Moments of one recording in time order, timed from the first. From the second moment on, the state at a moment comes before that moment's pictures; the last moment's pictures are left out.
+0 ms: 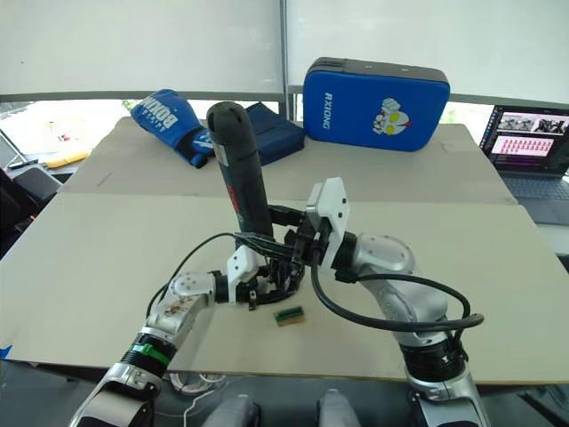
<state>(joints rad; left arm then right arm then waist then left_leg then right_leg) -0.45 0.27 -0.22 0.37 -0.13 0.03 -1.07 -0.50 -0.37 0.13 -0.42 0.56 0.49 0.76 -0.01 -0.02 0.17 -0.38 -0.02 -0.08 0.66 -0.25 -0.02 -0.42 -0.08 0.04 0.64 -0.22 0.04</state>
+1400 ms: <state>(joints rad) -0.45 0.27 -0.22 0.37 -0.12 0.03 -1.06 -0.51 -0.38 0.15 -0.42 0.58 0.50 0.77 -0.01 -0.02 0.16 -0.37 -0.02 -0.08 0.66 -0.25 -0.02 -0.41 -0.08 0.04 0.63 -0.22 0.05</state>
